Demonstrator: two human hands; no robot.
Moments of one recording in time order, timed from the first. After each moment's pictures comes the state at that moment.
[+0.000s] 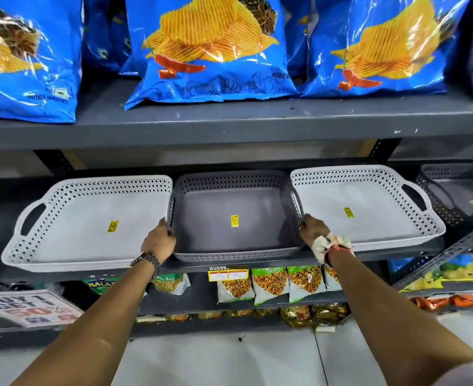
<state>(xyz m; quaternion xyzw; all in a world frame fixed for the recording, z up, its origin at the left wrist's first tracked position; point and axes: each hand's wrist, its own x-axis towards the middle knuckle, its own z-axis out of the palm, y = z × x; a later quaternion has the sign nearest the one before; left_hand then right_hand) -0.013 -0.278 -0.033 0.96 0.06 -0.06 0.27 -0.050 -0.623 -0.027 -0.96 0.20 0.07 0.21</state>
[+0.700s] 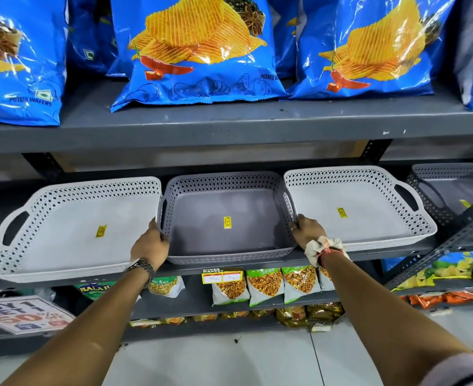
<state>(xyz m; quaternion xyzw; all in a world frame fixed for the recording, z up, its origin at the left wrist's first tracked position) -0.016 -0.278 -0.041 0.97 0.06 -0.02 0.21 -0.056 -0.625 -0.025 -0.96 0.18 0.05 0.22</state>
